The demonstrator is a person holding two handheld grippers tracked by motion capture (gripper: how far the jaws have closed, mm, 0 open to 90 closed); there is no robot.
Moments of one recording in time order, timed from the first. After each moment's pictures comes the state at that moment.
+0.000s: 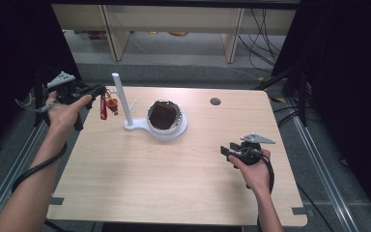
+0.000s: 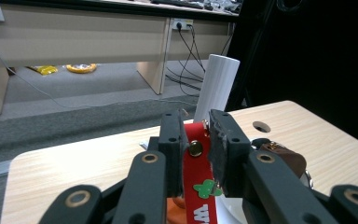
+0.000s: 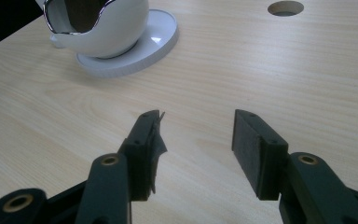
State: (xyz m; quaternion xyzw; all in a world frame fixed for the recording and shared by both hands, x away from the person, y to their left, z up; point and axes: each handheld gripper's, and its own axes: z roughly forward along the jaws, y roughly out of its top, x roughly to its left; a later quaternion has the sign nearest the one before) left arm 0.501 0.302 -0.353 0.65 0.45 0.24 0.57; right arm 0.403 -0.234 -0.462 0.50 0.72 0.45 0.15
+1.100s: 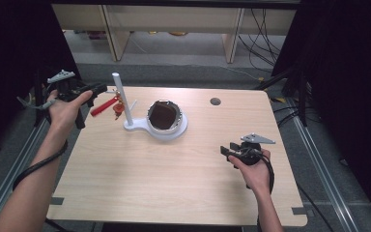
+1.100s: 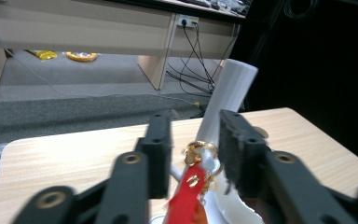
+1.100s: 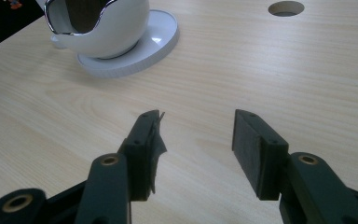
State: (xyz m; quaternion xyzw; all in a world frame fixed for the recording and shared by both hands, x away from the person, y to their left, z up) left arm 0.510 0.303 -0.352 0.63 0.48 0.22 0.57; right arm 0.402 -0.234 -0.461 0.50 0.72 0.45 0.15
